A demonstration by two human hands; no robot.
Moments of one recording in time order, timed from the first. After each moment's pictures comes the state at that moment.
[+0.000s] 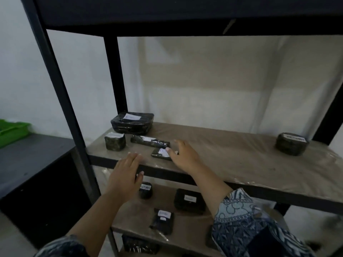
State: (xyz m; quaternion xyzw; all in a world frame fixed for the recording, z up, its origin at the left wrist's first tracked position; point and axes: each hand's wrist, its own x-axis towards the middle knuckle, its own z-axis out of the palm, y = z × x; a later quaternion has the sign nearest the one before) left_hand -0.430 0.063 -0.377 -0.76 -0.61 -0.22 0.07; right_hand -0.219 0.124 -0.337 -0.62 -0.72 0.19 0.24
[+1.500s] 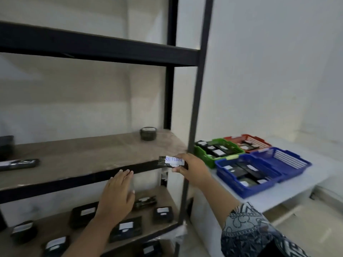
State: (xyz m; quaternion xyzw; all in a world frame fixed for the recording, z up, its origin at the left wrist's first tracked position) left_hand -0.150 -0.074 -0.386 -0.89 -0.36 -0.28 0.01; right_hand 0.103 -0.172 -0.316 -0.76 -0.58 -0.01 0.30
